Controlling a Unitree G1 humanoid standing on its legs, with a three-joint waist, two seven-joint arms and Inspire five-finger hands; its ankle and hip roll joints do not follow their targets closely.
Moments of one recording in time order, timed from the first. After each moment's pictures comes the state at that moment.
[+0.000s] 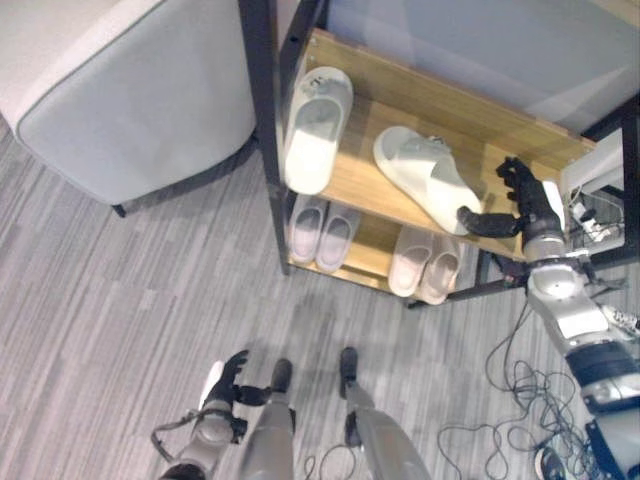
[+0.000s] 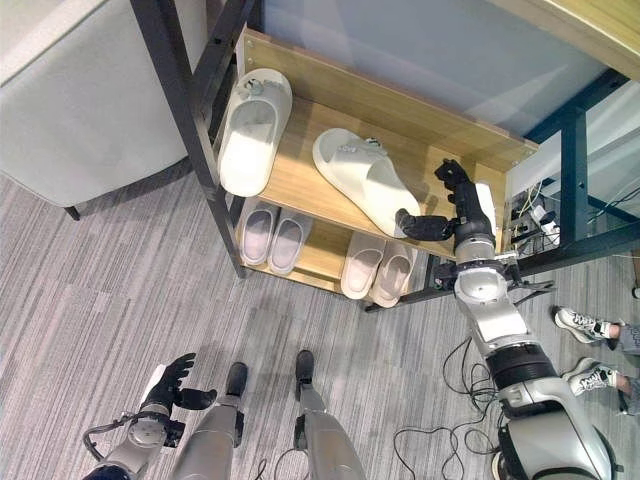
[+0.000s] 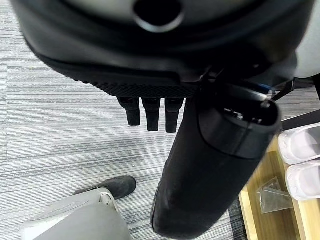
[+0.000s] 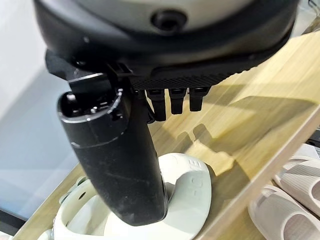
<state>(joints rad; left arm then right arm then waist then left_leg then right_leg) -0.14 0.37 -0.32 1.00 -0.07 -0.19 0.26 -0.56 -0.70 0.22 0.46 0.27 -0.03 -0.27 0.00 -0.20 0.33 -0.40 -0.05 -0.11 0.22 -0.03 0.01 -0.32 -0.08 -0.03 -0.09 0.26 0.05</state>
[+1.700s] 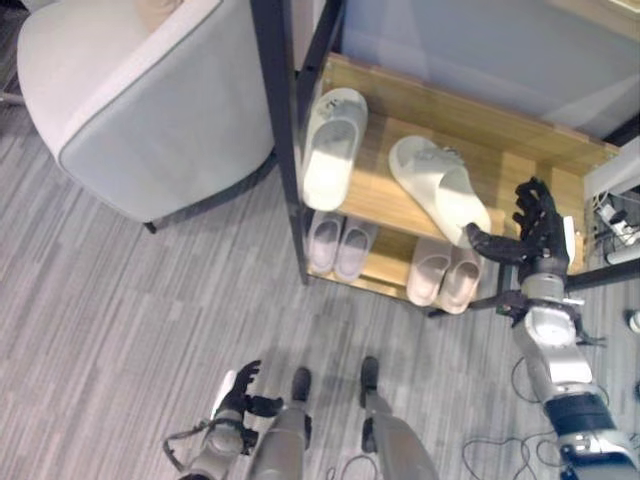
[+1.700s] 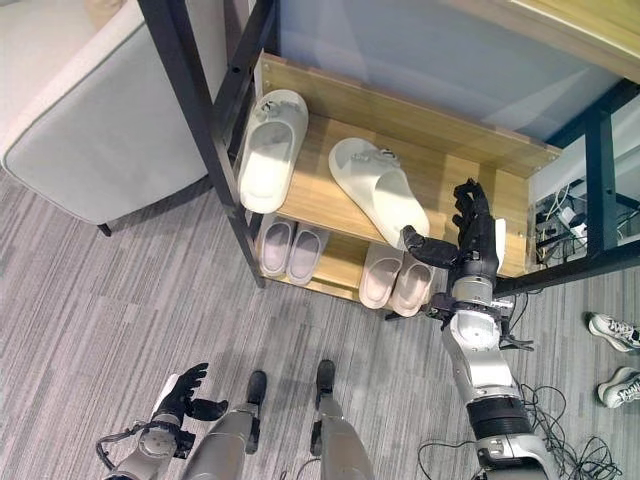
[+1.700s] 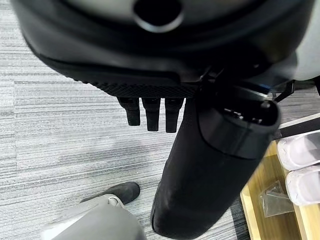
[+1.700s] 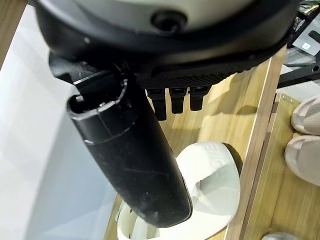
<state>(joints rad) -0.10 0.32 -0.31 0.98 -0.02 -0.18 0.25 -0.31 -0.50 0.02 0.28 0.41 -0.19 -0.33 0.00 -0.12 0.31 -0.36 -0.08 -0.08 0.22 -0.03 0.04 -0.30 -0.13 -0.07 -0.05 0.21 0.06</state>
